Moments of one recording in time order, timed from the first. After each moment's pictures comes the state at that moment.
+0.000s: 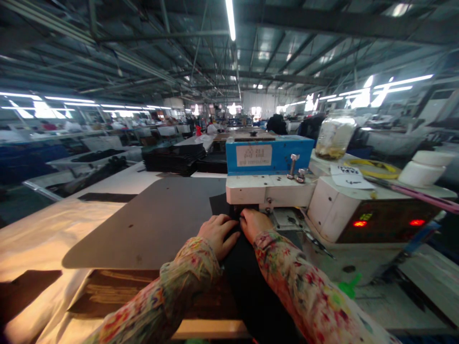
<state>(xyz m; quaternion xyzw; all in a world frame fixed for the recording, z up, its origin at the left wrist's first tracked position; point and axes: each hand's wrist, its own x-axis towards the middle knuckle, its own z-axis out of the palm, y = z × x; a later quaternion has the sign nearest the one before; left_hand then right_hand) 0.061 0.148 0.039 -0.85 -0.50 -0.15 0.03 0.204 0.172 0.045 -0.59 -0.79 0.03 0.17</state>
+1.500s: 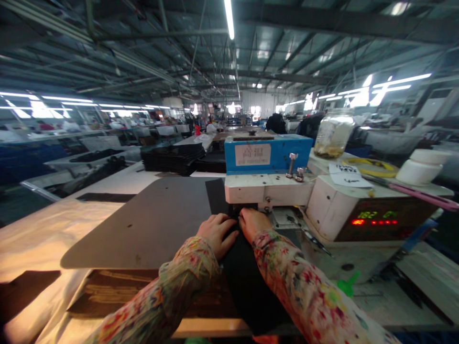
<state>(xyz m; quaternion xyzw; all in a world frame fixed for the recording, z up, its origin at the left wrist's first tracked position) 0.063 0.146 0.044 -0.85 -0.50 -0.15 0.01 0.205 0.176 0.038 -0.59 -0.79 0.00 0.17</state>
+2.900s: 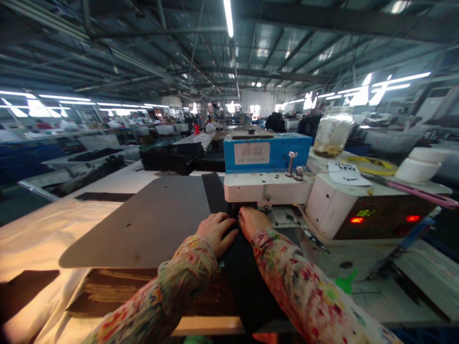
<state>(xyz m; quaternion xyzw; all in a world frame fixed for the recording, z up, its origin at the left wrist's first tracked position) 0.062 0.149 0.037 -0.86 -0.49 -0.17 0.03 0.204 0.175 0.039 -0.59 -0.79 -0.01 0.16</state>
